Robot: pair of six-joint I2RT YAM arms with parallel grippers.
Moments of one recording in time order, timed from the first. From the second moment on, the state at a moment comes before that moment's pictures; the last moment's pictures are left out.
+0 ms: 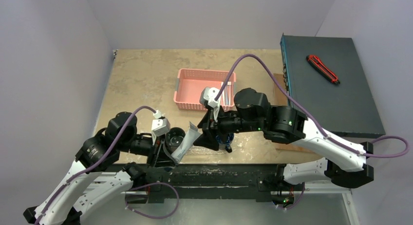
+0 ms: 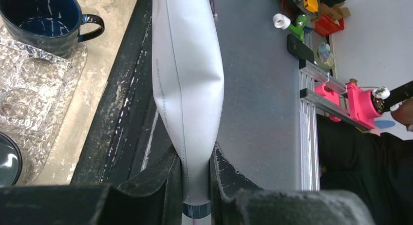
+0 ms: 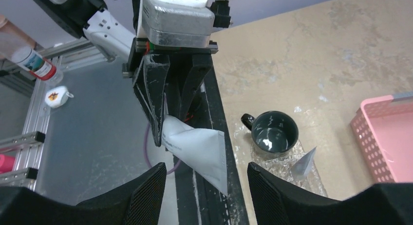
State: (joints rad) left arm -0.70 0.59 0.96 -0.92 0.84 -0.17; right arm 1.21 1.18 1.54 -0.70 -0.21 0.11
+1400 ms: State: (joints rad) left arm -0.76 0.57 0.96 -0.94 0.85 -0.14; right arm 1.21 1.31 1.49 -0.63 -0.55 0.12
